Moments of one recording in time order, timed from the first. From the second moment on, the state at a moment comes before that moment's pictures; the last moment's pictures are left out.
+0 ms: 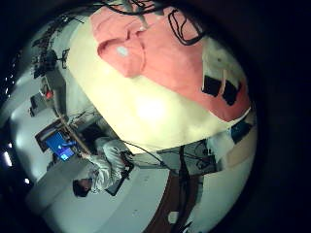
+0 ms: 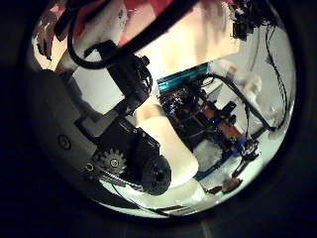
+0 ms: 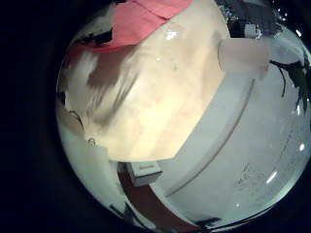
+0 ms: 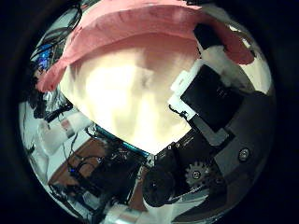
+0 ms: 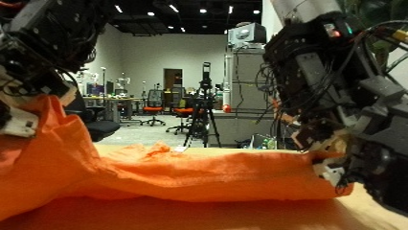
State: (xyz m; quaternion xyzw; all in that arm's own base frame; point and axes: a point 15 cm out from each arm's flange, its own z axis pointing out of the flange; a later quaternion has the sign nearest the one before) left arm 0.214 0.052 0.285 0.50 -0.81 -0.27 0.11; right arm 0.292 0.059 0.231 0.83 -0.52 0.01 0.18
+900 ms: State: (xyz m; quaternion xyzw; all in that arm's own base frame) left arm 0.330 0.047 0.349 0.53 -0.81 -0.24 0.07; right arm 0.352 0.059 0.327 0.81 -0.57 0.07 0.09
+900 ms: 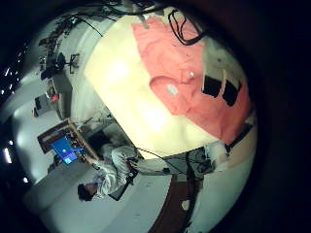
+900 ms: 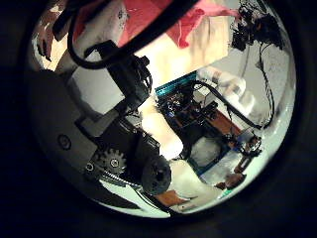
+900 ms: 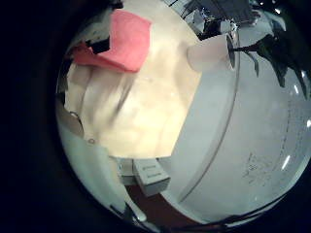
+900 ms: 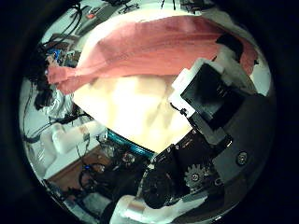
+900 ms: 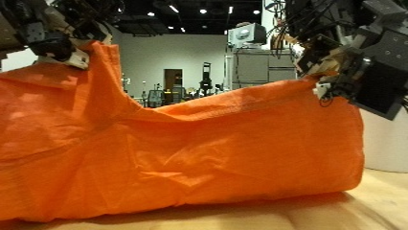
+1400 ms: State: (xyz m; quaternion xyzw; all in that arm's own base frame) left arm 0.467 0.077 0.303 0.56 -0.80 -0.22 0.04; right arm 0.516 0.077 0.279 0.81 -0.58 0.06 0.10
